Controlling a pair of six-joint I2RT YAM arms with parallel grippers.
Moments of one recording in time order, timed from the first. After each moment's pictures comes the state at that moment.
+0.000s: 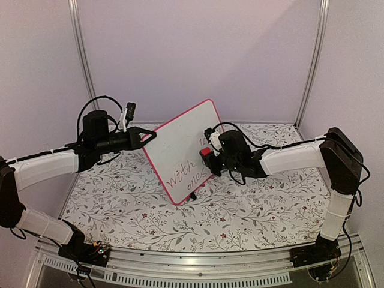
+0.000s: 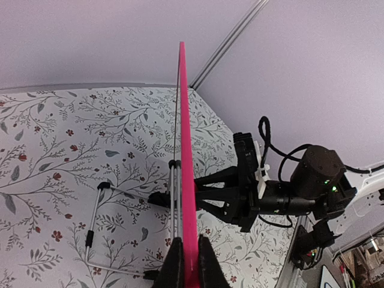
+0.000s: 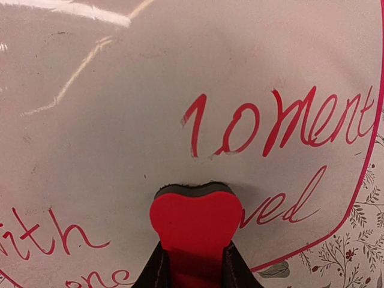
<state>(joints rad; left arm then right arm) -0.44 1.30 0.80 0.26 0.52 -0.50 0.84 1.87 1.13 0.21 0.18 0.16</state>
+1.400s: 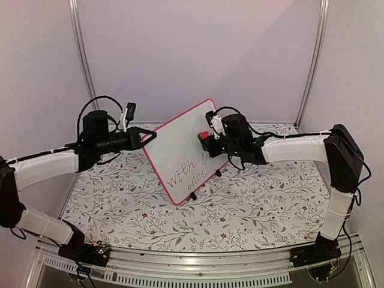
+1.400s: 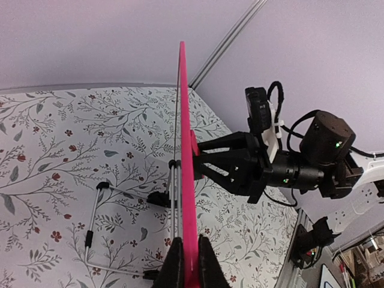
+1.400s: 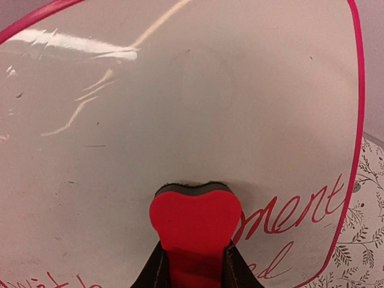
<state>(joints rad) -0.44 1.30 0.80 0.26 0.52 -0.50 0.79 1.87 1.26 0.16 0.14 0.16</state>
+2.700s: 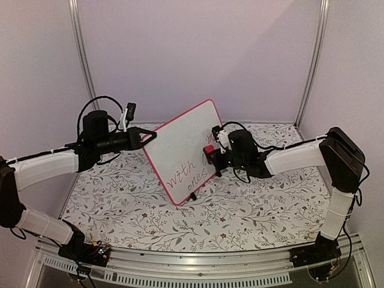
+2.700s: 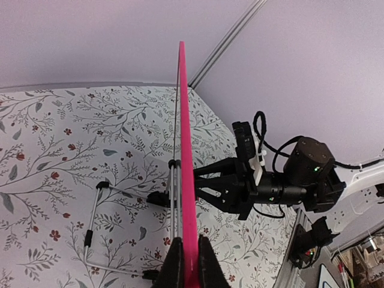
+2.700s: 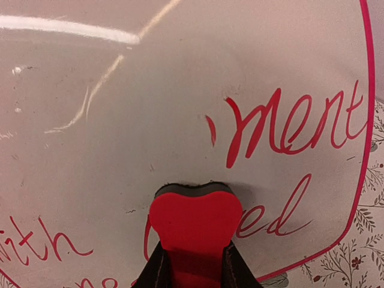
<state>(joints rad) -0.44 1.30 0.80 0.26 0.53 -0.50 0.78 1.87 1.07 0.33 0.08 0.19</state>
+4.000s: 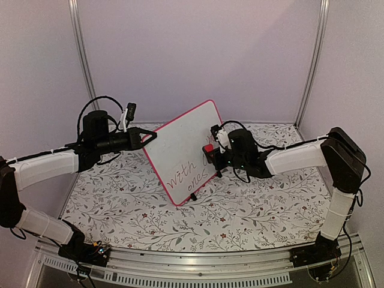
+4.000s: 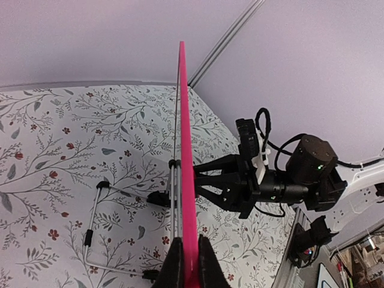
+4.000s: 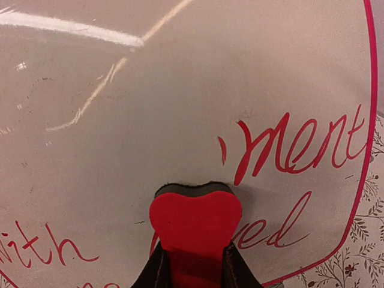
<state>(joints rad) -0.44 1.30 0.80 0.26 0.53 -0.50 0.78 1.86 1.07 0.33 0.08 0.15</state>
